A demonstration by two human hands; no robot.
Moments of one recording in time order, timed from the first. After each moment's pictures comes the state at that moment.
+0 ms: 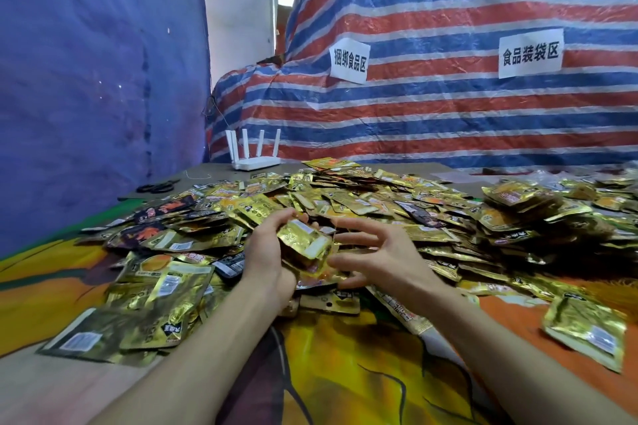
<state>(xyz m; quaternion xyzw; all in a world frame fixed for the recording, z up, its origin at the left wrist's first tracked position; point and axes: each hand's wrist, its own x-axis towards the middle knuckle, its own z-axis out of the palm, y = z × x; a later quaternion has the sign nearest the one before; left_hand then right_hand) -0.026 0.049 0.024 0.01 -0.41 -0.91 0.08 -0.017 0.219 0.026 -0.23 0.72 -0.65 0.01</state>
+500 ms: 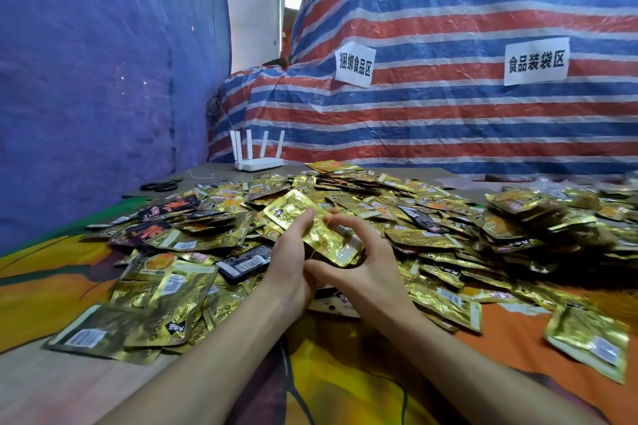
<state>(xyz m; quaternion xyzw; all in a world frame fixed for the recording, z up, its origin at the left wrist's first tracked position) -0.020 0.065 0.022 -0.02 -0.42 -0.91 -0.02 -0.004 0.187 0.010 -0.25 0.75 -0.59 -0.19</state>
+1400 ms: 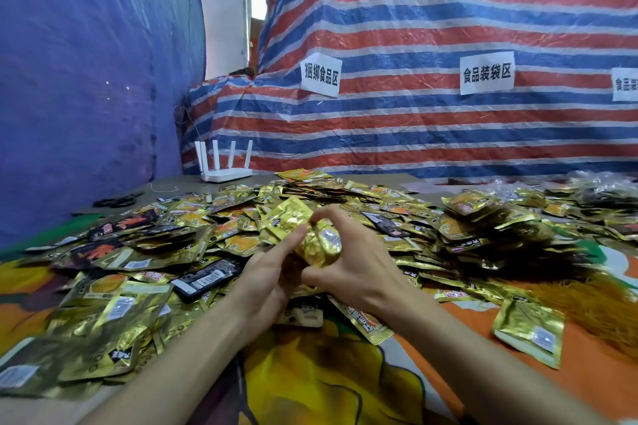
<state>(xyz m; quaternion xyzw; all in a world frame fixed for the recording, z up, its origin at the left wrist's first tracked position) -0.025 0.074 0.016 -0.07 -0.52 -0.85 -0.03 -0.019 0.226 0.037 -0.25 0.88 -0.32 -0.24</state>
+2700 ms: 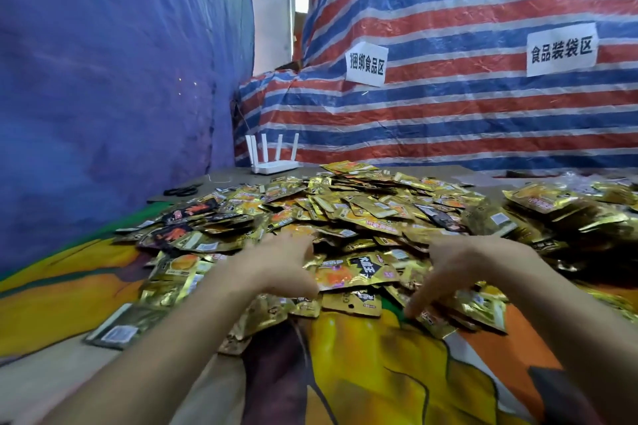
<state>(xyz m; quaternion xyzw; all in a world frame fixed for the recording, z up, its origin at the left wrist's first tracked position) 0.005 0.014 0.059 -0.01 -1.00 -0.06 -0.03 -0.061 0.264 0.057 -0.08 0.99 -0.02 0.14</state>
